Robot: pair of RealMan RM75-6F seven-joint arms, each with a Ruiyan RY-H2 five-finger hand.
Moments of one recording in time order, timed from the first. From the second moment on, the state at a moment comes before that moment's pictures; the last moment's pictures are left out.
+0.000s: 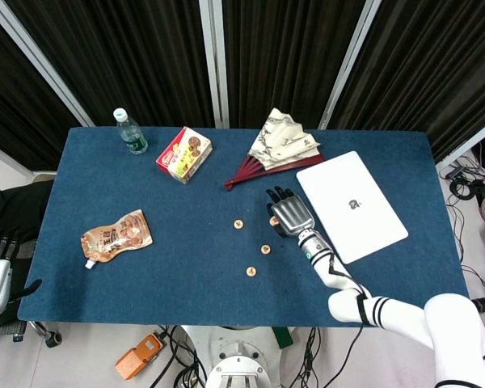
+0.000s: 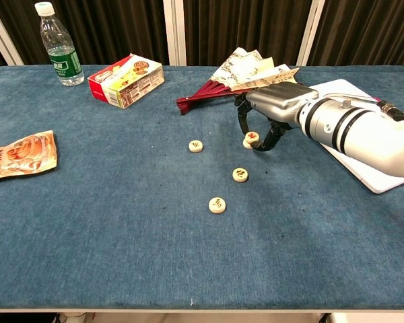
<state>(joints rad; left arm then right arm) -0.02 -1.19 -0.04 -1.46 1.45 1.51 0.04 0.85 -1.78 0.21 -1.15 -1.10 0.82 -0.46</state>
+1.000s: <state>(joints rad) -0.03 -1.20 -0.04 -1.45 1.46 1.51 0.03 0.78 -1.64 0.06 -1.44 -1.30 0.93 -0.49</state>
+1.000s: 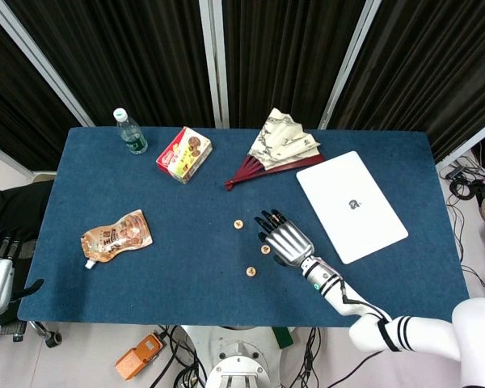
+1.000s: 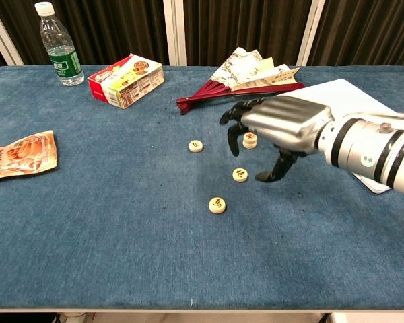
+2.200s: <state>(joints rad) -0.02 -1.21 -0.04 -1.43 1.45 1.51 0.01 0.81 -1.71 0.12 -1.33 -1.25 0.89 -0.48</state>
